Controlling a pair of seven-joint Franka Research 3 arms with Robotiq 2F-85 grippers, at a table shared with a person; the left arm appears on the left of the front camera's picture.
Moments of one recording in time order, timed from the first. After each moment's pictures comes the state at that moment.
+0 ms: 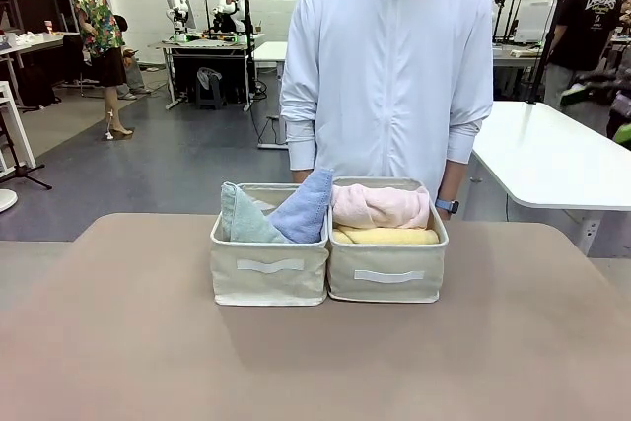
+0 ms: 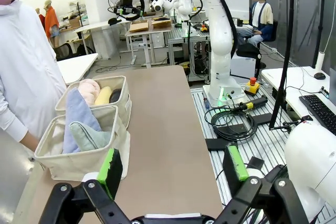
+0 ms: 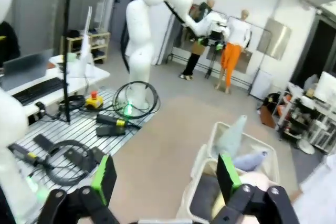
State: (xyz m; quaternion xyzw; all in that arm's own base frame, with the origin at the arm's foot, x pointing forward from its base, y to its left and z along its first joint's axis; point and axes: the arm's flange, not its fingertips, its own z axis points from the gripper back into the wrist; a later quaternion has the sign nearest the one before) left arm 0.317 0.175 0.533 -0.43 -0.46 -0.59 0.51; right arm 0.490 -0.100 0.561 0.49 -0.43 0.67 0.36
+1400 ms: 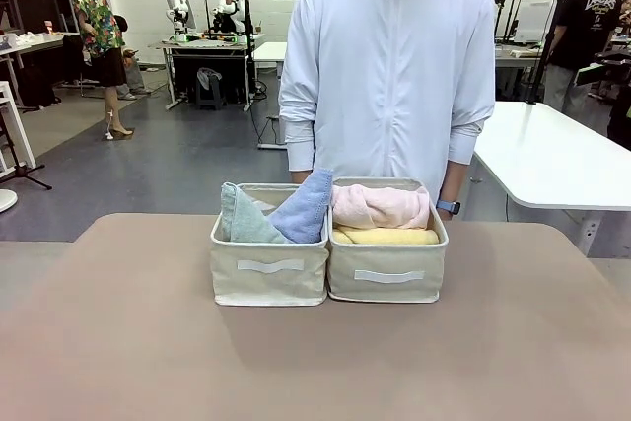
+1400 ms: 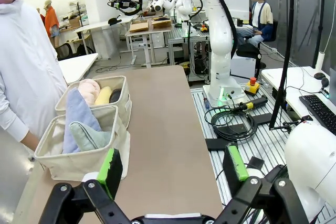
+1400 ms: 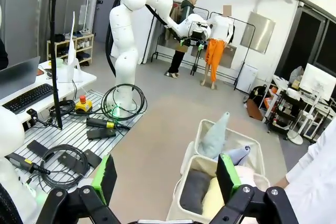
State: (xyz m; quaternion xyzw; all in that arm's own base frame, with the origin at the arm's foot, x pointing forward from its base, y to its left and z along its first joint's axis) left arm 0.317 0.175 0.533 -0.43 -0.46 -0.59 0.51; right arm 0.494 -0.117 0.582 0.48 -0.44 0.66 0.39
